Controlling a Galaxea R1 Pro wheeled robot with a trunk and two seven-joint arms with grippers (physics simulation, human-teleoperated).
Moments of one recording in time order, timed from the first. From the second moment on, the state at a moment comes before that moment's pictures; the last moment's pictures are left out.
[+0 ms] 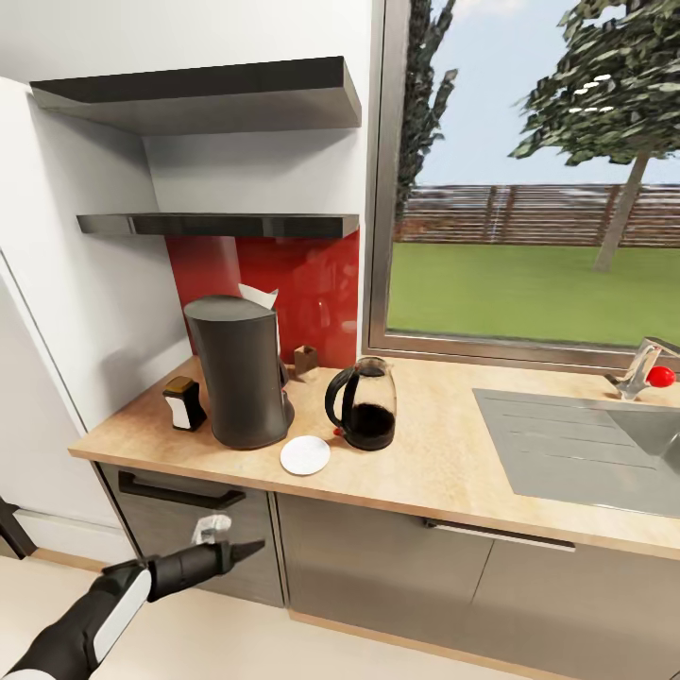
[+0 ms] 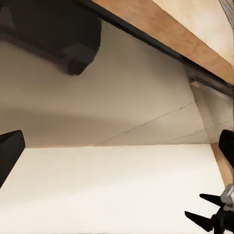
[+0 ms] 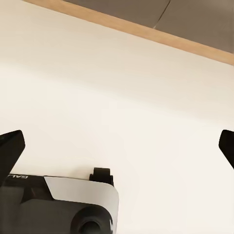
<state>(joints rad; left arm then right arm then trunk) -0.44 0.26 -0.16 -0.78 0.51 0.46 -0.75 -0.37 -0.04 0.26 -0.03 -0.15 -0.11 -0.01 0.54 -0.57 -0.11</state>
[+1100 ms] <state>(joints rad) -0.52 0.24 -0.15 -0.78 0.26 0.28 -0.84 -0.37 0.01 0.26 -0.03 -0.15 -0.11 0.00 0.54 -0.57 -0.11</state>
